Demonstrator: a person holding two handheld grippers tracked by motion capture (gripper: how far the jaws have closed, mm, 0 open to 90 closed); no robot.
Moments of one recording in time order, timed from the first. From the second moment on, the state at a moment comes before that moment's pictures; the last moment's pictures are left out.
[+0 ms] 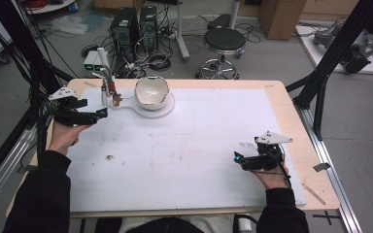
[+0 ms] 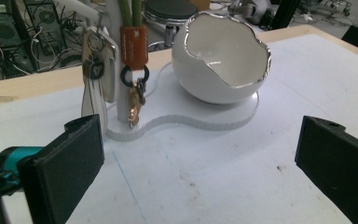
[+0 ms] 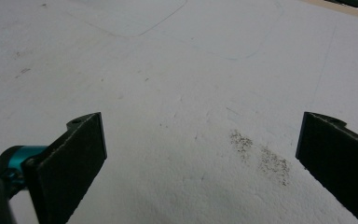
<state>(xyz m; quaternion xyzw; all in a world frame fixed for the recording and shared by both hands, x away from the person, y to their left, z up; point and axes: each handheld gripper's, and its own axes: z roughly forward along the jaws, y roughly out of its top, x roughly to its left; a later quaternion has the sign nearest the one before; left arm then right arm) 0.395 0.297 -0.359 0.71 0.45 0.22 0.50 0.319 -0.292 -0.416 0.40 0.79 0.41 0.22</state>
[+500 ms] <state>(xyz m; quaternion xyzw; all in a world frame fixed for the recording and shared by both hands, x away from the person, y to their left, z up) 0.366 0.280 -0.377 0.74 0.42 0.22 0.47 0.319 -0.292 -0.417 0.40 0.79 0.41 0.22</state>
